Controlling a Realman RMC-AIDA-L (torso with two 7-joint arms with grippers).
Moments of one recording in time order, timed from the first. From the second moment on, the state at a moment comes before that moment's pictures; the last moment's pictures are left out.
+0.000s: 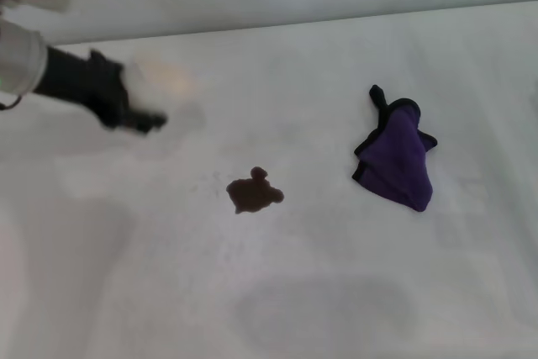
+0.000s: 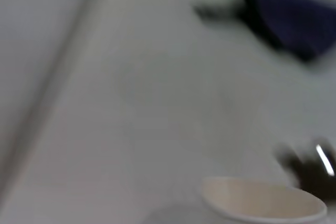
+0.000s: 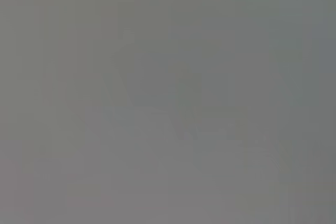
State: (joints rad) left arm -1.23 -2.08 2.85 -0.63 0.26 1.37 -1.26; right arm 0.35 2.02 -0.25 0.15 2.25 1.43 -2.75
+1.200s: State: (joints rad) left arm -0.44 -2.09 2.84 0.18 -1.23 1.13 -0.32; right arm 0.37 2.01 -0.27 0.13 2.22 1.41 -2.64
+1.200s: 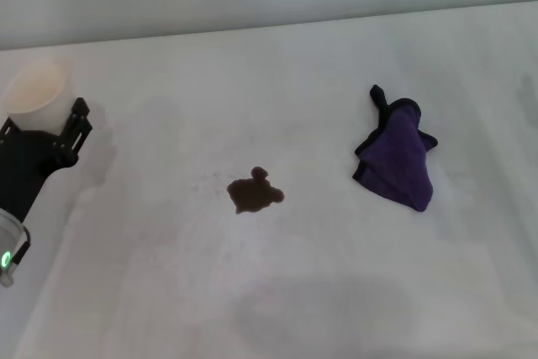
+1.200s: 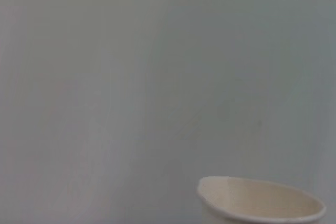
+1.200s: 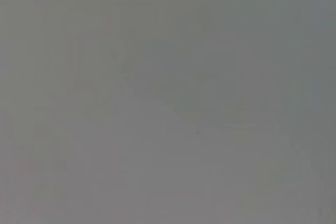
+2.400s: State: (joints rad) left arm -0.44 -2.09 2.84 0.21 -1.15 0.95 -0.31; right arm 0.34 2.02 -0.34 0.15 2.22 1.43 -2.62
